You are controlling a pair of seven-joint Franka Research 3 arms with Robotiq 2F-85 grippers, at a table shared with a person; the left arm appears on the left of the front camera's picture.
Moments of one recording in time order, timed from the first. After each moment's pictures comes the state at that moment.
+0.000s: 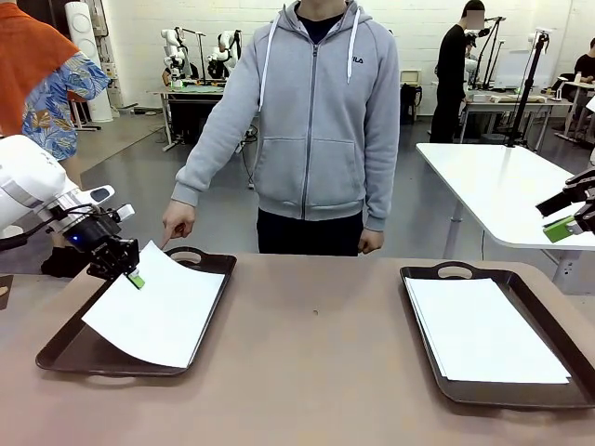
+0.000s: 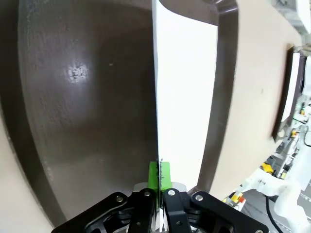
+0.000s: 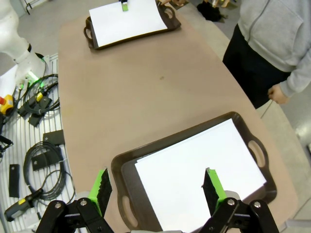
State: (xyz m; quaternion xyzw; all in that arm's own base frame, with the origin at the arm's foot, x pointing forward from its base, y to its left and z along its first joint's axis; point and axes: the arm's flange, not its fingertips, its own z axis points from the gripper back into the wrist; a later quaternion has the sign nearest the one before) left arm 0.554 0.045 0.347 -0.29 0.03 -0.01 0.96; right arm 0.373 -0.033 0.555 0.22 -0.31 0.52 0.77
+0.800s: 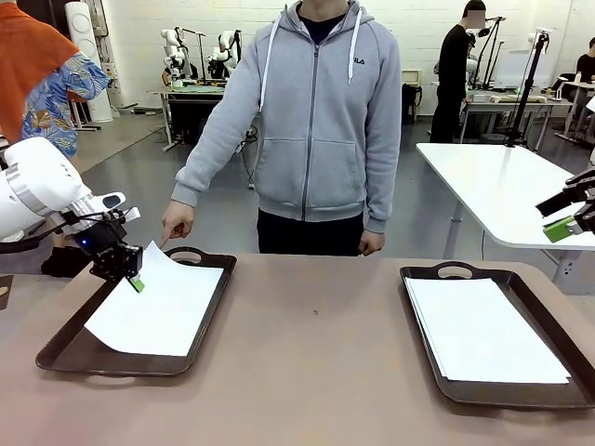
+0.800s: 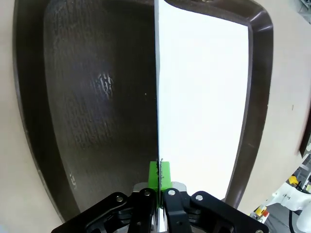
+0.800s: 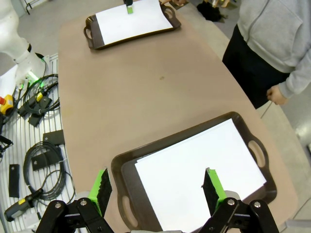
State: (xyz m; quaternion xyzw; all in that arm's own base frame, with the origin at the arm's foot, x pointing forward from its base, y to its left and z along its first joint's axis) left arm 0.570 0.038 0.328 -0.22 0.00 -0.02 0.98; right arm 0.373 -0.033 0.555 0.22 -0.31 0.52 0.77
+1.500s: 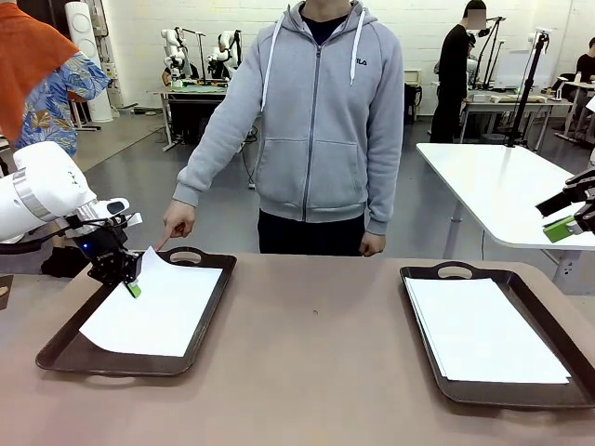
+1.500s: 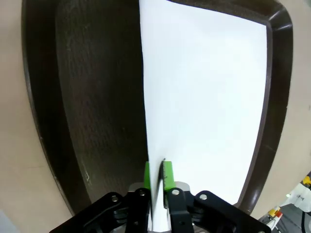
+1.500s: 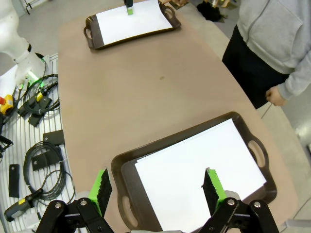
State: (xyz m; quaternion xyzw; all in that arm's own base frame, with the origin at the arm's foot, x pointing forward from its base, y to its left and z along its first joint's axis) left arm 0.575 0.040 0.324 -0.18 0.00 -0.03 0.98; right arm 0.373 -0.033 0.555 0.22 -0.31 0.52 0.77
